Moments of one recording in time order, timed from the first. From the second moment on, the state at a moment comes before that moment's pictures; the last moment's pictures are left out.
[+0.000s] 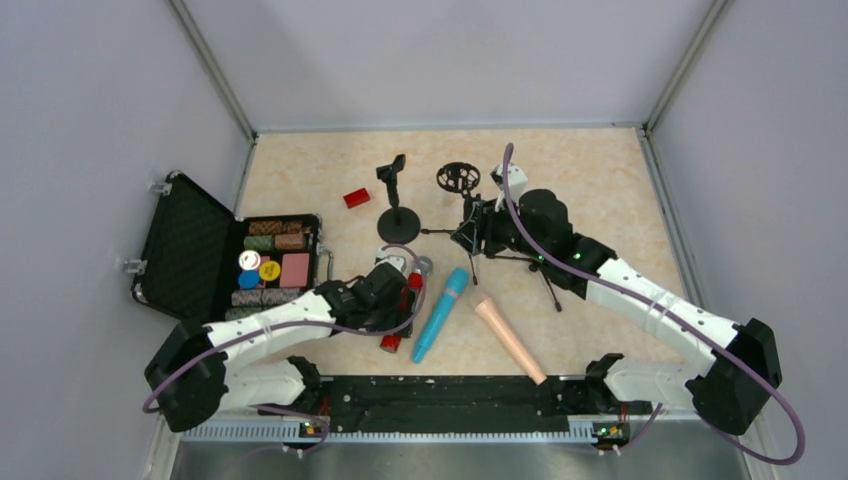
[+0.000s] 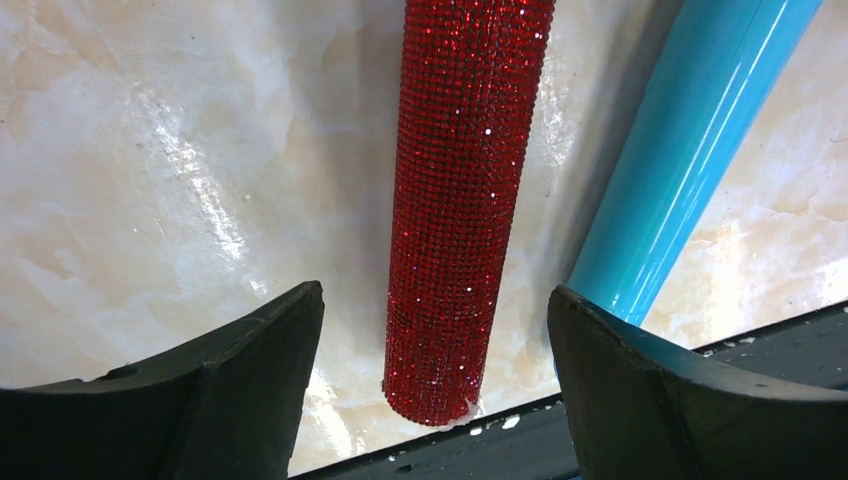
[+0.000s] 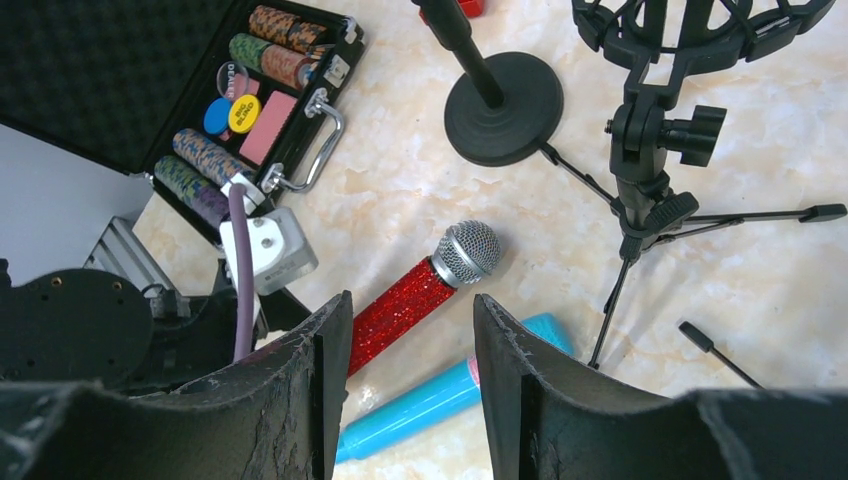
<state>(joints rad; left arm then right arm) -0.86 1.15 0.61 -0.55 -0.10 -0.63 0.72 1.16 0.92 -0.11 -0.11 0.44</state>
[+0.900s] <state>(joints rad) -1.01 1.40 0.71 -0.58 -0.31 -0.70 0.72 1.18 0.91 -0.10 -0.12 0.44</state>
